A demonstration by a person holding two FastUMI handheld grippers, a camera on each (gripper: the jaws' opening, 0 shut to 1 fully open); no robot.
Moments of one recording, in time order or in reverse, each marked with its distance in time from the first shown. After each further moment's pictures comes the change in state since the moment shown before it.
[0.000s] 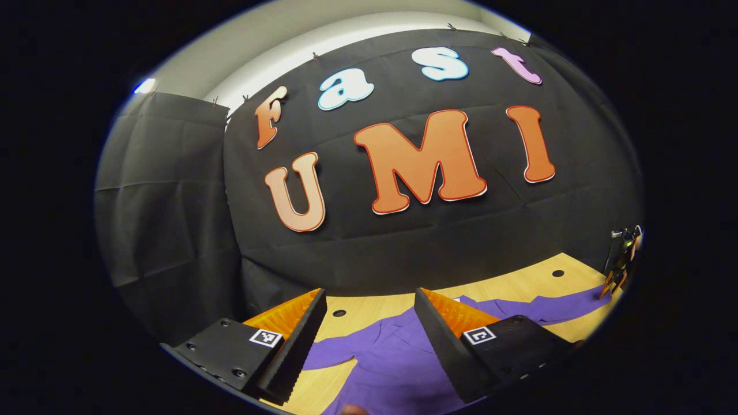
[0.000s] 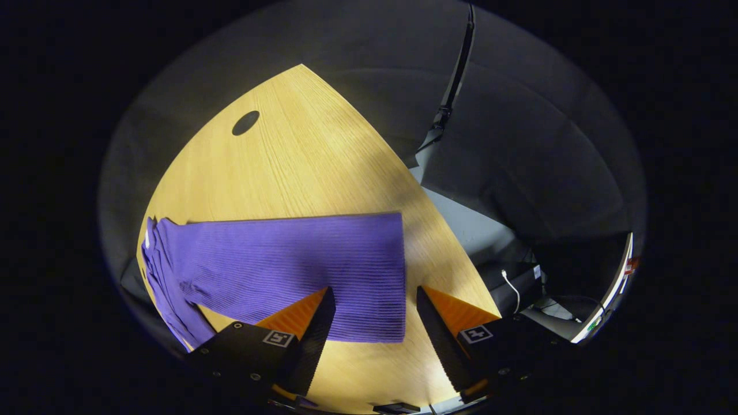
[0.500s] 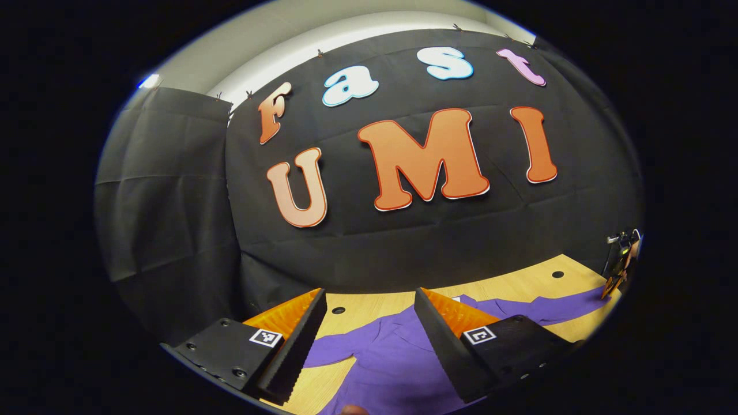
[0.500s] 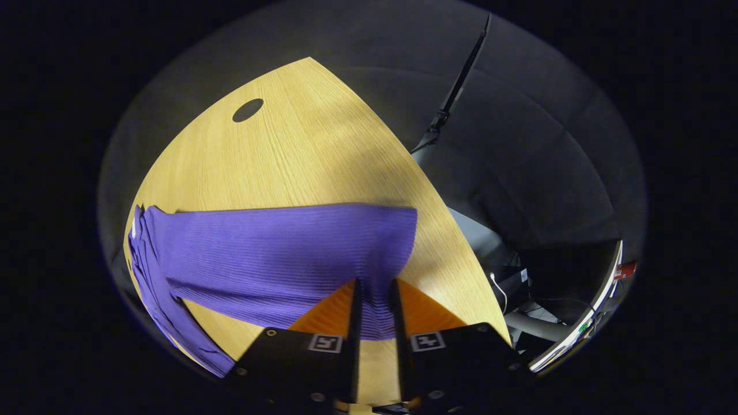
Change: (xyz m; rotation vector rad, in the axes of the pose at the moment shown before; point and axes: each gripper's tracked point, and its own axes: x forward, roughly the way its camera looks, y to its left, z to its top) left arm -0.001 0.009 -0.007 -0.027 0.000 -0.003; right arm -0.001 0.014 -0.002 0.002 -0.037 -0.039
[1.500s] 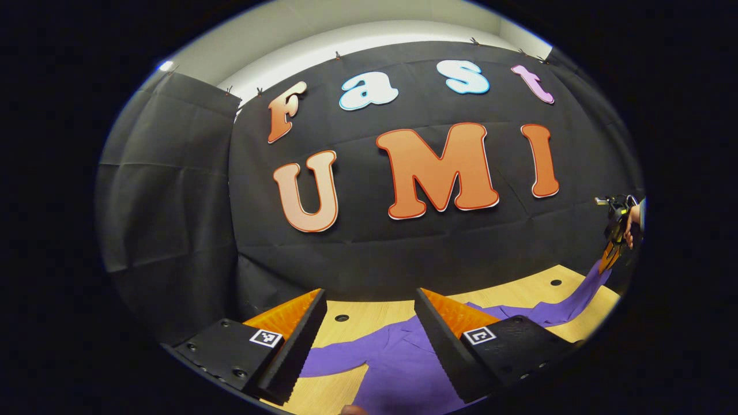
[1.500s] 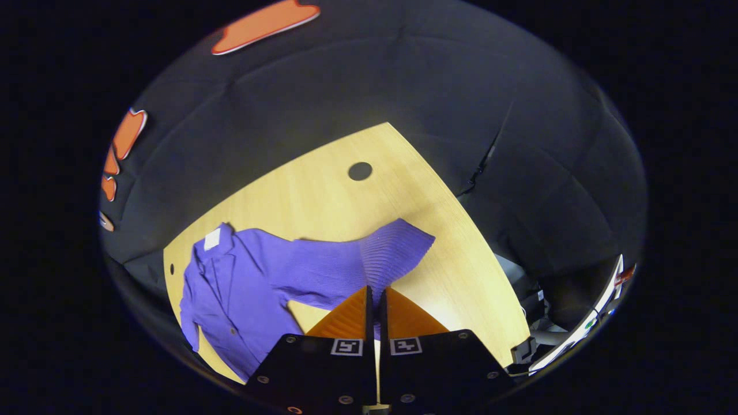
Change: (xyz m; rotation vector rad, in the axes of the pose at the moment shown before) left arm 0.014 0.070 -0.005 -0.057 -0.057 -0.047; right arm -0.177 0.129 0.019 -0.104 -0.255 0.168
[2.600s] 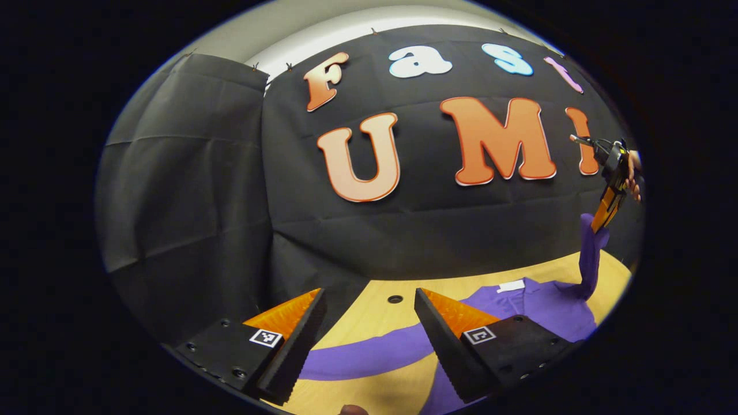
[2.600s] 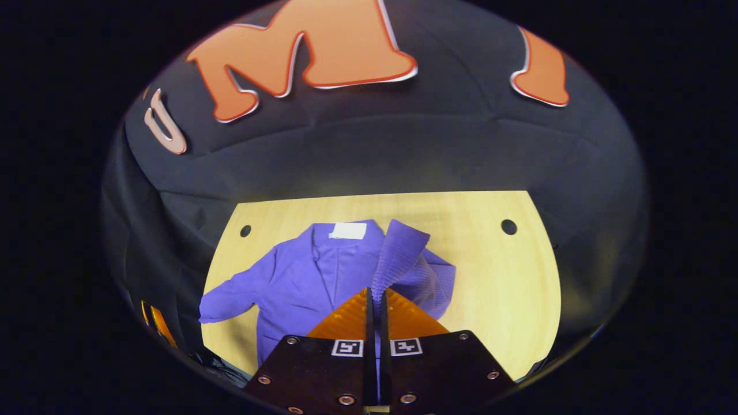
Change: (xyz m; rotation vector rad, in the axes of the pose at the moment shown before) left arm 0.040 0.177 -0.081 0.007 0.153 0.144; right arm -0.084 0.305 -0.030 -0.392 -0.108 0.258
